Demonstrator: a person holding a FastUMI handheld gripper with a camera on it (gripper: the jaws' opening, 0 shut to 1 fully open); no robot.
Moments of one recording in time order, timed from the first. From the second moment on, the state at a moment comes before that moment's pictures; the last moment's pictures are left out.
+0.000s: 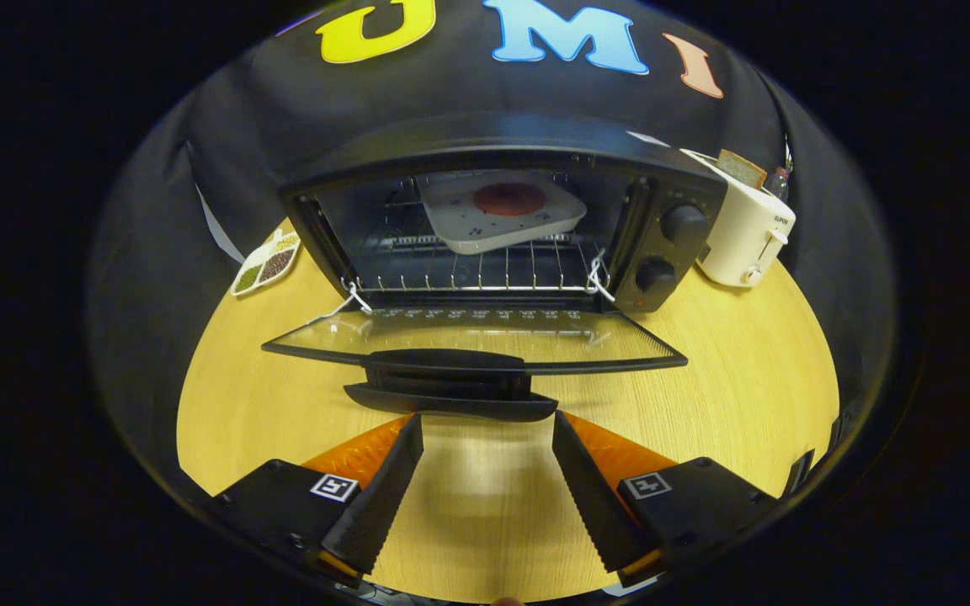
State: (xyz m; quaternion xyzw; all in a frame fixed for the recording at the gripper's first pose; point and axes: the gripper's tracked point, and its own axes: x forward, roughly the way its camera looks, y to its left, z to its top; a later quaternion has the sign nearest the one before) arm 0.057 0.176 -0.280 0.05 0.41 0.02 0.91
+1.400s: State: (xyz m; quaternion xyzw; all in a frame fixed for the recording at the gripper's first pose) arm 0.075 -0.006 -0.022 -0.01 0.05 -0.02 1.00
